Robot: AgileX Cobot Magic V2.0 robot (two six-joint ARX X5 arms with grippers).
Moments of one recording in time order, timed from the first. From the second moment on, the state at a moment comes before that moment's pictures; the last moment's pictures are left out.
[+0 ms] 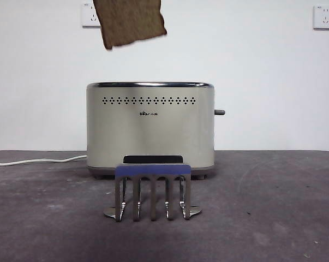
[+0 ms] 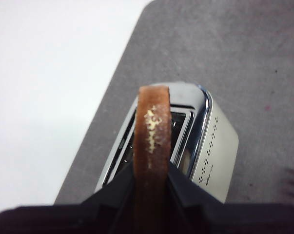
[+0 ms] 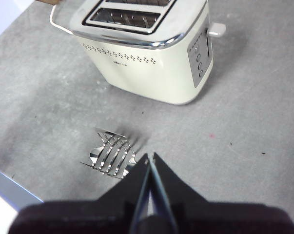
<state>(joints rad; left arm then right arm) -0.52 1.41 1.63 -0.71 0.13 0.78 0.11 0.86 1.12 -0.93 -0.49 -0.08</state>
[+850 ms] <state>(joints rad) -0.49 1.64 1.69 -0.72 0.19 1.01 0.11 0.98 1.12 -0.93 -0.49 -0.11</state>
